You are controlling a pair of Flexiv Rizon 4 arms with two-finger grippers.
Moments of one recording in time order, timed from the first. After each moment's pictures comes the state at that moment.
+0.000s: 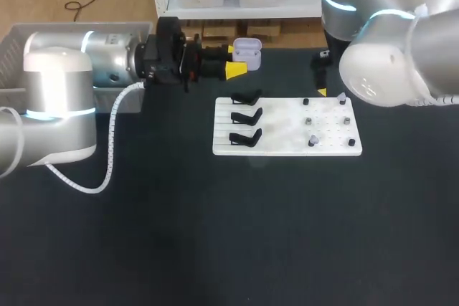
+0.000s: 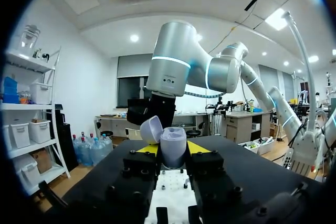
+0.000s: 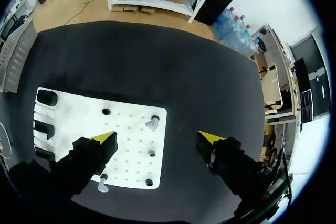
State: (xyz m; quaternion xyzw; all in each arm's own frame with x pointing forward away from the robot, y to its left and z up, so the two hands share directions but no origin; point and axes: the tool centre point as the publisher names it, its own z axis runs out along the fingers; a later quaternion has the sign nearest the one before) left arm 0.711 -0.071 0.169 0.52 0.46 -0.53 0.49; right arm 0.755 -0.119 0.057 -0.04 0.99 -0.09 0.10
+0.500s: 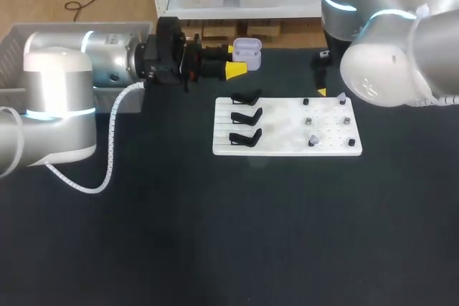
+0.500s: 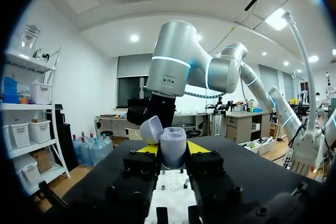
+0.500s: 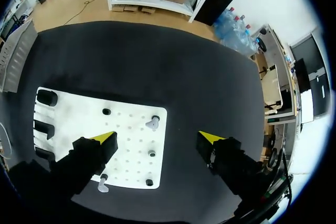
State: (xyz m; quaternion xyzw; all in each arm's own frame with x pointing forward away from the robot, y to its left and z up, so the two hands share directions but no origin) left arm 0.711 -0.071 0.169 0.52 0.46 -0.53 0.49; right arm 0.757 -0.120 0.058 -0.03 0.99 -0.09 0.11
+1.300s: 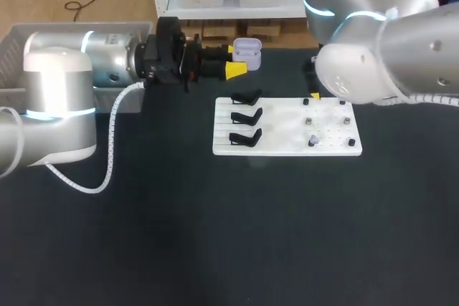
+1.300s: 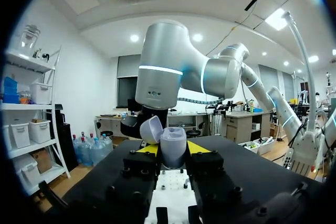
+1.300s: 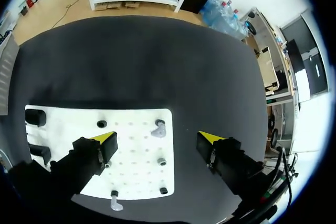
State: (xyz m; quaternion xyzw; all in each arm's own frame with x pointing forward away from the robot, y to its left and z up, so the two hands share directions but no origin) left arm 0.711 -0.071 0.169 0.52 0.46 -0.53 0.49; right arm 0.765 -0.111 0.031 0.04 0.99 -0.11 0.08
